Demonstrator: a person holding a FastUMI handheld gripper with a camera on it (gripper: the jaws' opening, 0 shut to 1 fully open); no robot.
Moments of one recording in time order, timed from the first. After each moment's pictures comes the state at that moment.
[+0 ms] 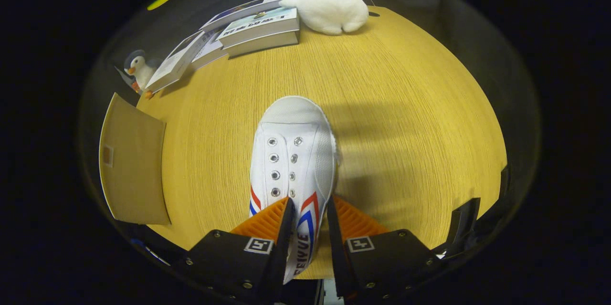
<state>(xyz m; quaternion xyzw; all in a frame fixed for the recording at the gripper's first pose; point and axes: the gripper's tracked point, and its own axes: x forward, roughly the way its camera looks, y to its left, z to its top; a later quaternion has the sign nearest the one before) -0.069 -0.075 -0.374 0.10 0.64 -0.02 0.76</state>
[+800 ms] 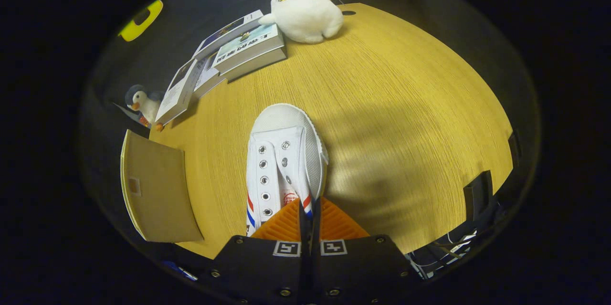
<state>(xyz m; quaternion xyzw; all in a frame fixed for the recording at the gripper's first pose) -0.065 -0.059 -0.338 0.19 0.61 -0.04 0.77</state>
